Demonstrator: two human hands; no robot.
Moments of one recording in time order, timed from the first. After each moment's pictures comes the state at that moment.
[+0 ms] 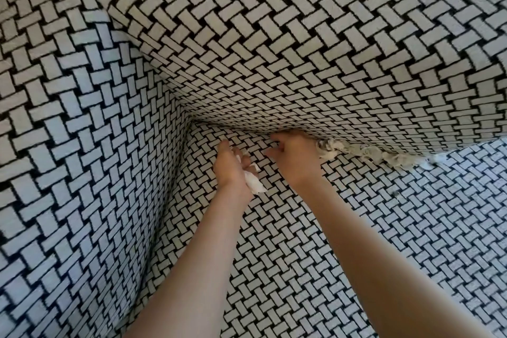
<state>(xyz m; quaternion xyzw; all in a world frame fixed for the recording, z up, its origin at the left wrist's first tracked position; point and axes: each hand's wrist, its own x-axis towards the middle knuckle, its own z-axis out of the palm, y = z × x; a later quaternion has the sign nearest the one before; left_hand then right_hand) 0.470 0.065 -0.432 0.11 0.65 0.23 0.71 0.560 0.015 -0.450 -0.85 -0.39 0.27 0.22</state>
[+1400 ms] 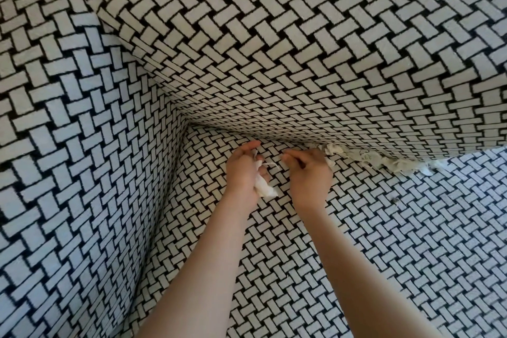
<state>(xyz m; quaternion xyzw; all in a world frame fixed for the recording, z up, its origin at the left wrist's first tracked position) 0.486 0.061 -0.438 0.20 0.64 0.18 0.72 0.548 -0.012 -0.467 -0.87 -0.20 0.20 0.40</state>
